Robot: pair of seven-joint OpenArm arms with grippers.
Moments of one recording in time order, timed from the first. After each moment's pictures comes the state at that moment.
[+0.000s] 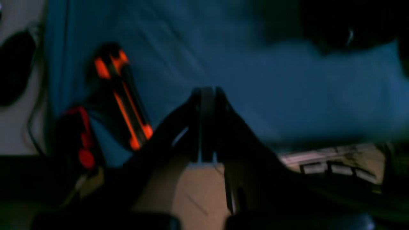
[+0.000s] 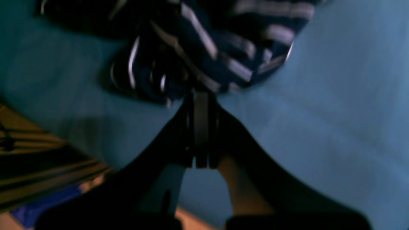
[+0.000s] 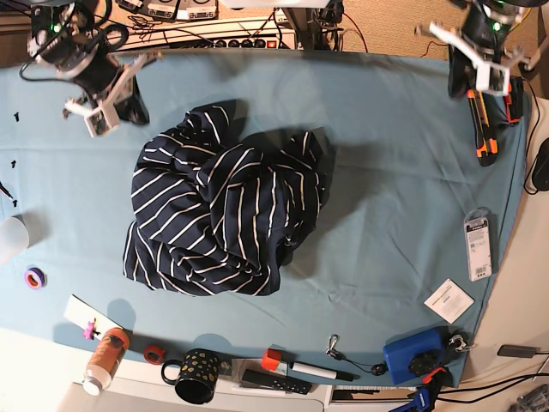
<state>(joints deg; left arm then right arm) 52.2 -8.5 -26.0 132.3 -23.7 -20.1 29.5 -39.0 31.1 19.7 125.6 30.4 22.4 -40.3</state>
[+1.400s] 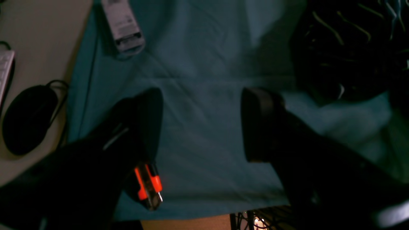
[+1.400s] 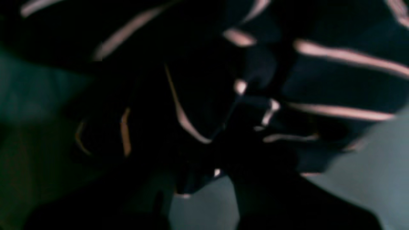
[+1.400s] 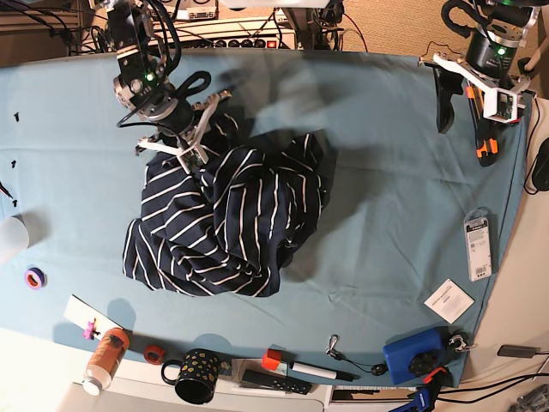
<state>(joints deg) 45.5 -8.3 -26.1 132.3 -23.5 -20.1 27.7 -17.2 19.8 -7.3 111.4 2.5 15.6 -44.1</state>
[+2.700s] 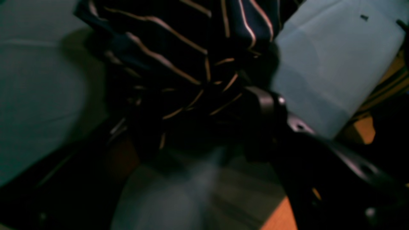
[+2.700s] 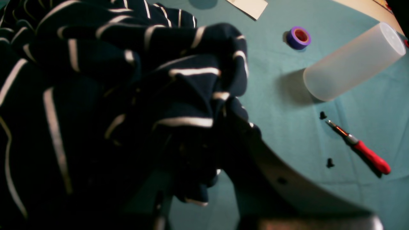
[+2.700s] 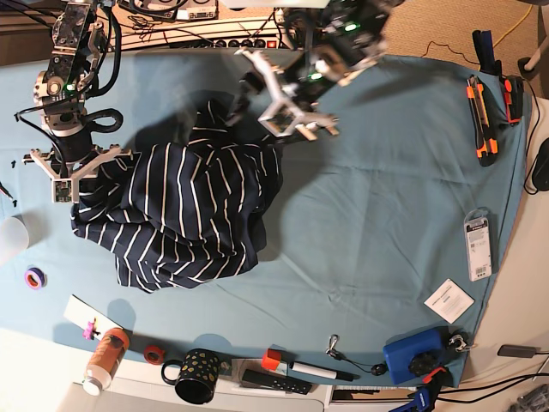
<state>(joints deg) 21.1 -1.0 30.7 111.0 3.2 -15.4 23.7 -16.7 19.6 21.9 115.9 7.0 11.5 -39.4</state>
